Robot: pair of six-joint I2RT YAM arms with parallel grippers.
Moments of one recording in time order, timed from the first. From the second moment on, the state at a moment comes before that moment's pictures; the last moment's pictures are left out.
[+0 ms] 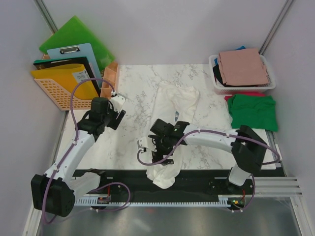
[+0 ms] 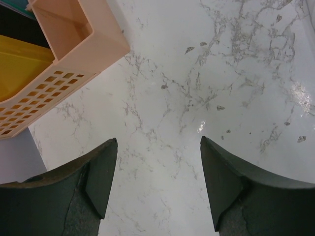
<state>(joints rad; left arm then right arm) -0.23 1.05 0.82 -0.48 -0.08 0.41 1.05 1.74 1.15 -0.64 -0.36 -0.59</state>
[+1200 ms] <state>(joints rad) -0.23 0.98 0.75 -0.47 -0.10 0.39 0.50 2.20 1.93 -0.52 0.21 -0.08</state>
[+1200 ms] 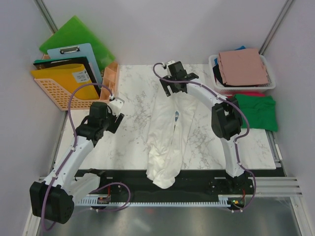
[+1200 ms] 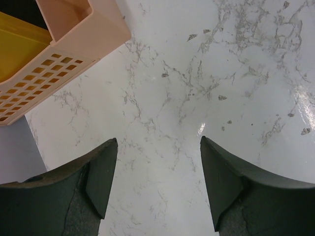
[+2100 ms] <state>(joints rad) -0.23 0.97 0.64 -0.46 -0.08 0.39 0.39 2.39 1.96 -0.44 0.01 0.02</state>
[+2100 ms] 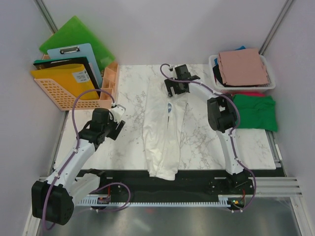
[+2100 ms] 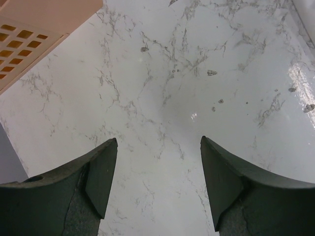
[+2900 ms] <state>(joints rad) -0.23 0.99 0.63 -0.46 -0.10 0.39 0.39 2.46 2.02 -0.19 0.20 -0.01</state>
